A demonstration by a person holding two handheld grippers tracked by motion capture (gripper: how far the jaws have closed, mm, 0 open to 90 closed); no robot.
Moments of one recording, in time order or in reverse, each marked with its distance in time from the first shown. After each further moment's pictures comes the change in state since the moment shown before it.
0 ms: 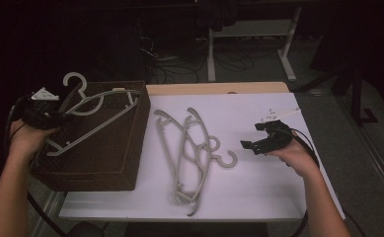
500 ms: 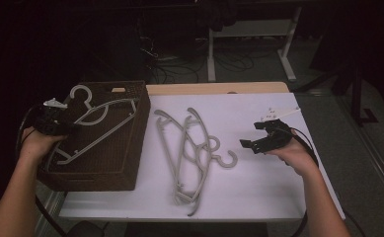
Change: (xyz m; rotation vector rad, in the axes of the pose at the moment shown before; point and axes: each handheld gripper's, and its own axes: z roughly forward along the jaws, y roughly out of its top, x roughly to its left) left arm 0.006 -0.024 0.034 0.104 -0.054 -0.081; right arm 0.000 0.003 0.001 -0.012 0.005 -0.007
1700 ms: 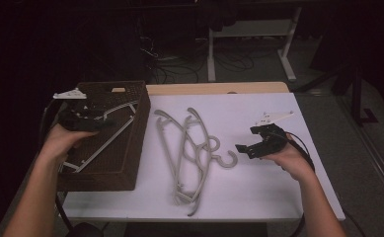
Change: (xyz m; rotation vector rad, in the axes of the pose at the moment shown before) left arm -0.104 0.054 -0.030 -0.291 -0.385 0.028; right arm 0.020 -0.001 0.005 0.029 0.002 0.005
